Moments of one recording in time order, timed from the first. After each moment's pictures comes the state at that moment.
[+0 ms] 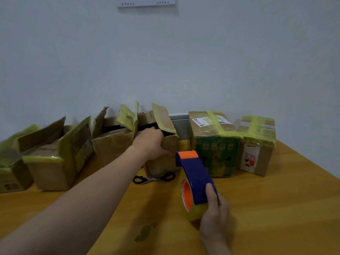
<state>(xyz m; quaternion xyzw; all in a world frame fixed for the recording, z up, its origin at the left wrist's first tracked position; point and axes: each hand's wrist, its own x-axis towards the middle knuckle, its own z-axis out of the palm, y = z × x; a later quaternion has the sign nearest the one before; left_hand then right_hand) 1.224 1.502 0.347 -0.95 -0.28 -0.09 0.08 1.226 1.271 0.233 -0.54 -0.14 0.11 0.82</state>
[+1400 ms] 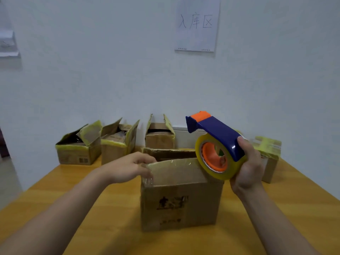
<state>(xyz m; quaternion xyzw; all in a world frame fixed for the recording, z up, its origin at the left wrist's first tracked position) 0.919 1.424 0.394 -0.91 -0.19 -0.08 -0.36 1.137 1.215 0.394 -0.42 -0.37 0.11 0.82</state>
